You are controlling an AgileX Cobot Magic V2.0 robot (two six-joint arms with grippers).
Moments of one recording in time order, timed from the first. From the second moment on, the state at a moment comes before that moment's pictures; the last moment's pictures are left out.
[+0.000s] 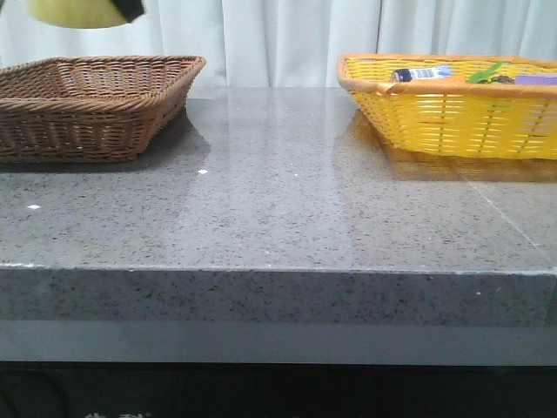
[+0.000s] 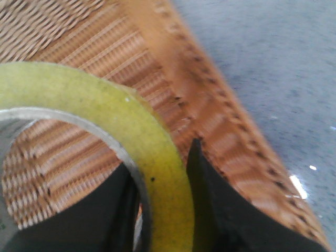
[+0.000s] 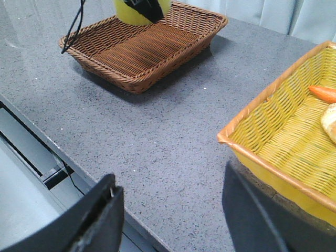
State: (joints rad) left arm -0.31 1.97 -2.16 0.10 1.27 0.18; right arm 0.44 0.60 -0.83 0.34 0.66 -0.31
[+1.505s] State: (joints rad) left arm -0.17 2.17 -2.25 -0.07 1.25 0.05; right arm 0.44 0.60 -0.83 0.35 0.66 -0.31
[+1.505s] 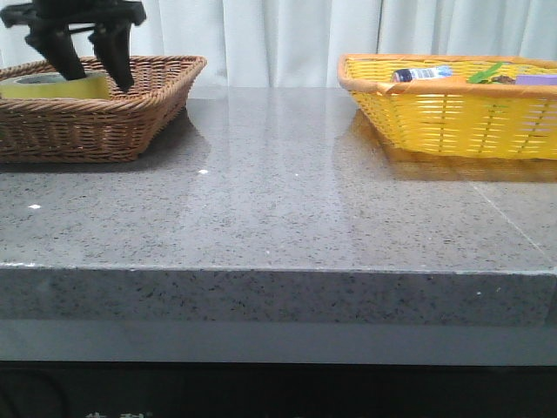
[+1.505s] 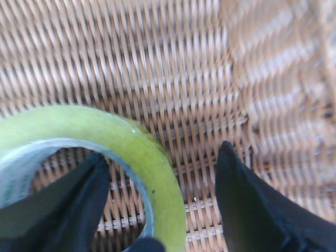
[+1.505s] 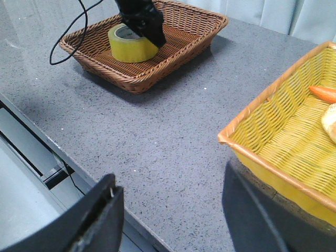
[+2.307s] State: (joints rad) left arm -0.39 1.64 -2.01 -0.08 1.26 0.05; right arm 0.44 0.60 -0.83 0.35 0.66 -0.31
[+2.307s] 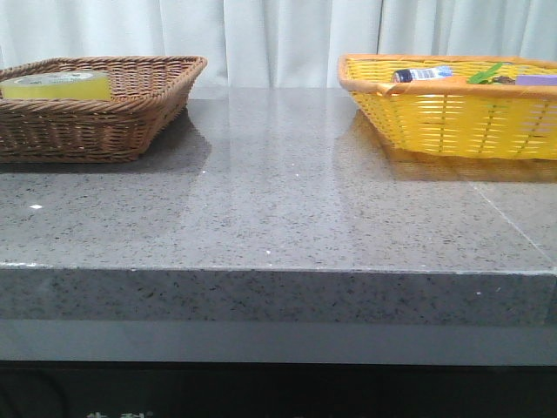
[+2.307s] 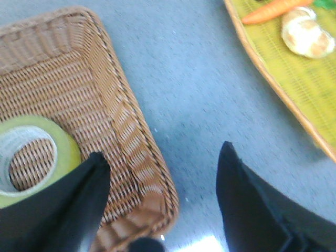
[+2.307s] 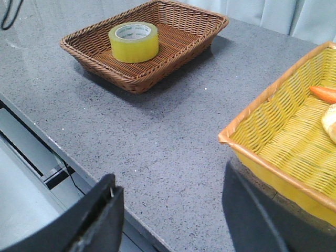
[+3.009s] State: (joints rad) left arm -0.44 0.87 -1.00 -0.08 0.74 0.05; right arm 0.44 0.60 -0.83 0.35 0.66 -0.31
